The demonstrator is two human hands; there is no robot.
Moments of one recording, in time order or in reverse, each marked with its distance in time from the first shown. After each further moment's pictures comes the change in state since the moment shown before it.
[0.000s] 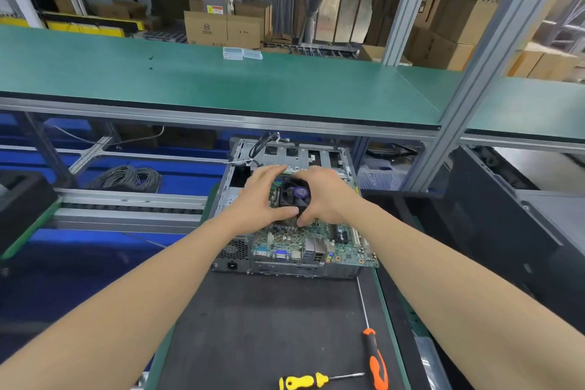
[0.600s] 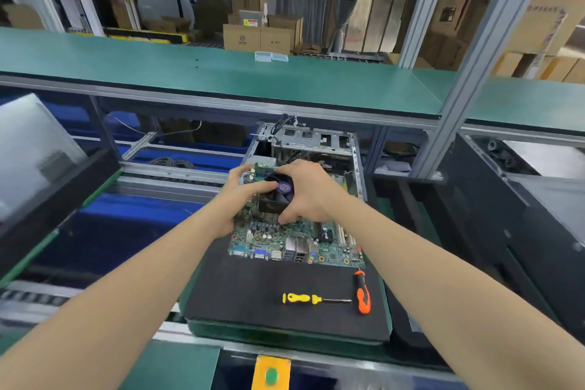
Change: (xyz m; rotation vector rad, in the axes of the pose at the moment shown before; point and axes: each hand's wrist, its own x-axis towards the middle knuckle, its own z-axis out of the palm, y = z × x) left_hand -0.161 0.048 -0.003 -0.803 0.214 -0.532; right_hand -0.130 -0.088 0.003 0.078 0.035 -0.185
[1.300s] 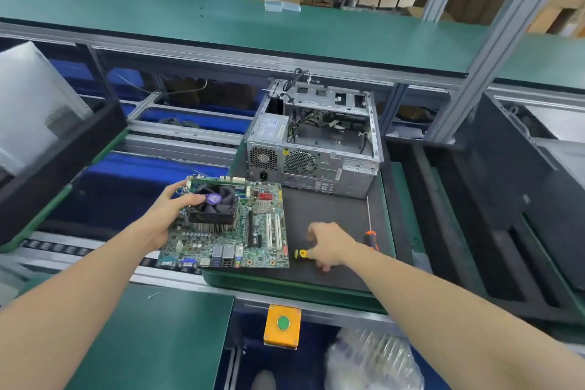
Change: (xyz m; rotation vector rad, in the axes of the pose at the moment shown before) left_hand -0.035 -0.120 -0.150 0.029 0.224 -0.180; right_hand -0.080 0.032 0.159 0.184 -0.529 0.452
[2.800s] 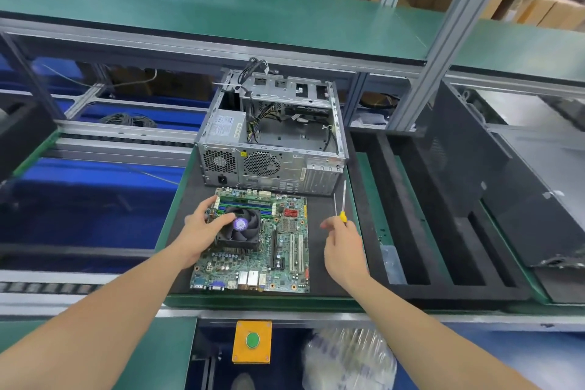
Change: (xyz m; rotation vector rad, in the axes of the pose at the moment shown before) left_hand 0.058 -0.047 0.137 0.277 -0.141 0.045; right_hand -0.012 0.080 0.021 0.400 0.716 0.114
